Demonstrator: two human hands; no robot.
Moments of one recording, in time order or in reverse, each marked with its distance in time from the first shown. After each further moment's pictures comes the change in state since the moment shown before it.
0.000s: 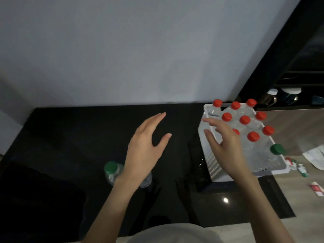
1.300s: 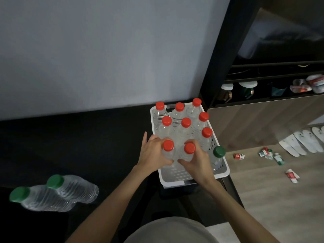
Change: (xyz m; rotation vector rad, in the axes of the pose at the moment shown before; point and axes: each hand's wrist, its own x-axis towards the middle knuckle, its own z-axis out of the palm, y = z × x) left_hand 0.052 0.031 0.239 0.361 -0.456 0.045; right_hand -0.026 0.167 -0.059 0.071 -0.142 0.419
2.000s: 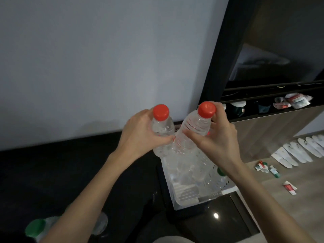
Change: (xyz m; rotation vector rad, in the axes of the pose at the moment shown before) left_hand -0.007 0.022 -0.183 -0.226 0.316 0.221; right_hand 0.004 -0.173 -0.072 -0.013 0.353 -0.249
